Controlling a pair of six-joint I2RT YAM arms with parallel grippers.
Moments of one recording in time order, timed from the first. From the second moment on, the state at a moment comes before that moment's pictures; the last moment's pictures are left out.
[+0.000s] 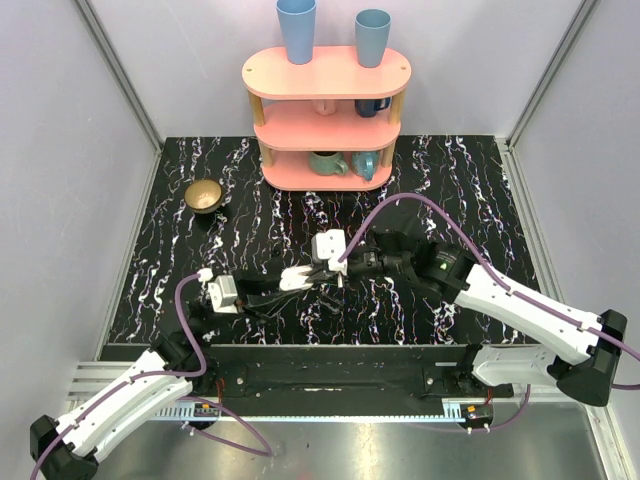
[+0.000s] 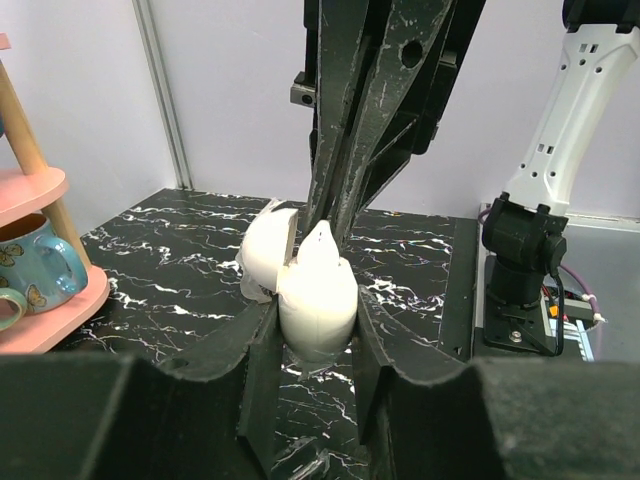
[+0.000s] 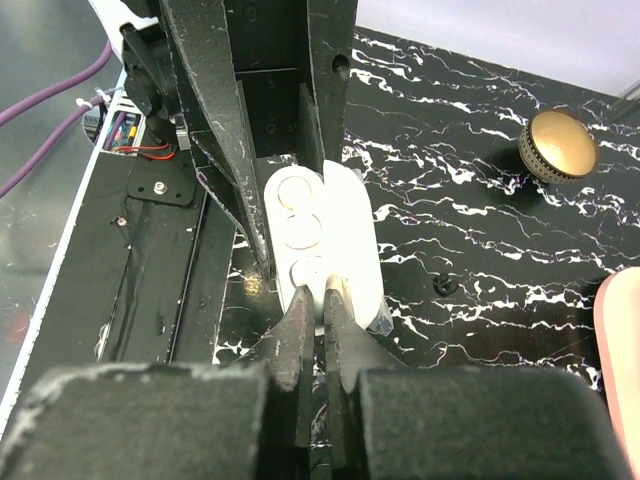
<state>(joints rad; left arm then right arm) -0.74 0.35 0.21 0.53 0.48 -0.13 1.00 1.18 1.16 -0.33 -0.54 -0.45</state>
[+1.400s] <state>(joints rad) -0.74 0.34 0.20 0.59 0.34 -0.10 1.00 1.05 1.06 -0.09 -0.03 -0.02</state>
